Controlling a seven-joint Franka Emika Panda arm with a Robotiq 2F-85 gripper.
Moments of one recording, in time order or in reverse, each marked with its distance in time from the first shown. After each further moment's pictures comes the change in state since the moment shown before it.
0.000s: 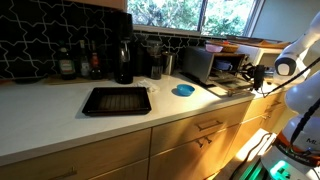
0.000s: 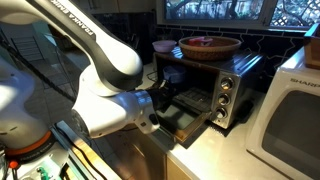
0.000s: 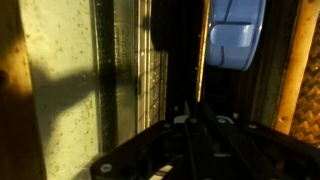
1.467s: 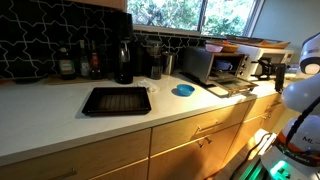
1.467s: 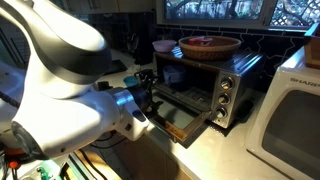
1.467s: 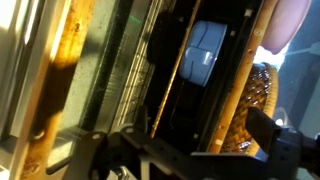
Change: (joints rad) arm -0.184 -0.184 -0.046 -0.056 -0.467 -0.137 -0.053
